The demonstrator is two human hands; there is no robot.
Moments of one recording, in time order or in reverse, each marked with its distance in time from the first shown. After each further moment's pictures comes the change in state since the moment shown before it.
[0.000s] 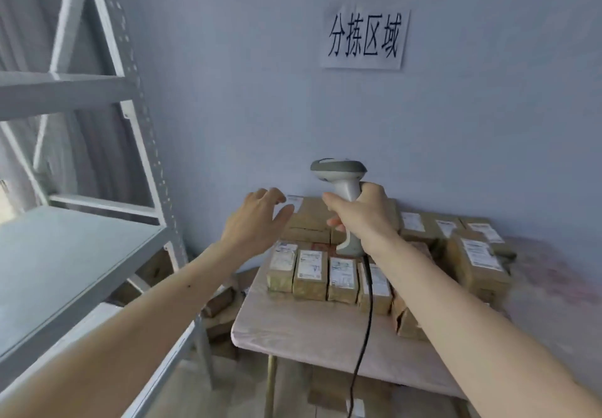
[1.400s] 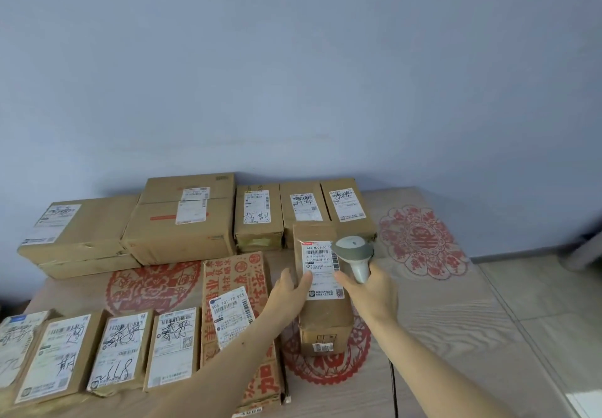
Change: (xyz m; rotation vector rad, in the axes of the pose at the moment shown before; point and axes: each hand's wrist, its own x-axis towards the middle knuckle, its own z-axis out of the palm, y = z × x) left_hand 0.181 0.309 0.511 -0.581 -0.796 -0.399; right_hand 0.240 0.416 -0.338 -0.354 0.352 0.440
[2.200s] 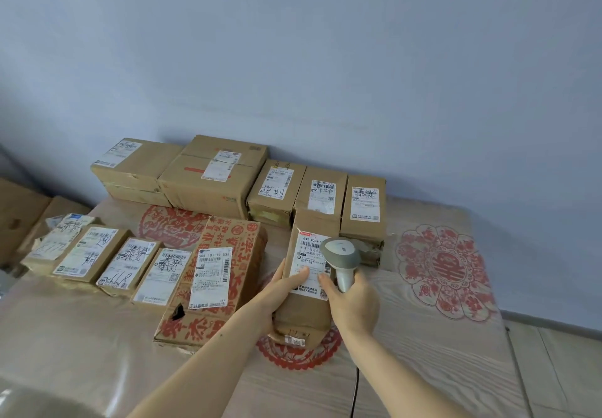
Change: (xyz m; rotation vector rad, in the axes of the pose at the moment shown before) left_hand -0.027 0.027 0.068 -0.699 0.046 -0.472; right_hand 0.036 0.048 -0.018 -0.031 -0.198 -0.163
